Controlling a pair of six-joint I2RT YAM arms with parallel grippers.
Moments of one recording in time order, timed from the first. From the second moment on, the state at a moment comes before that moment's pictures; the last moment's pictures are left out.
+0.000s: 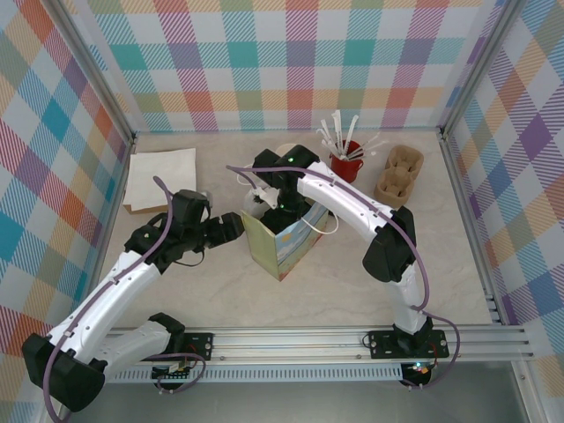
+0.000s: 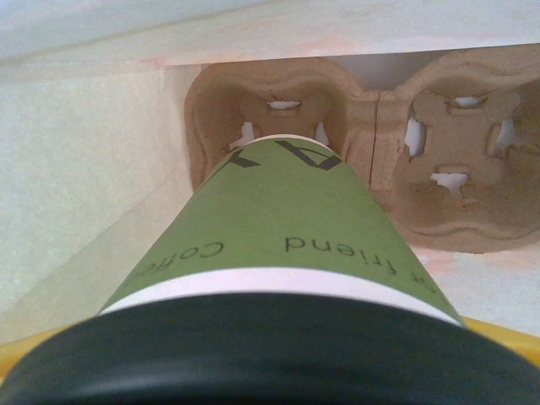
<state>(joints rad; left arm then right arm) -0.47 0.99 0.93 -0.78 0.08 -0.74 0.86 2.09 2.13 -1.57 -0.14 0.03</state>
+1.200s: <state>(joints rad) -0.46 0.97 0.91 -0.79 0.06 -0.76 0.83 2.02 2.08 -1.57 -0.14 0.07</state>
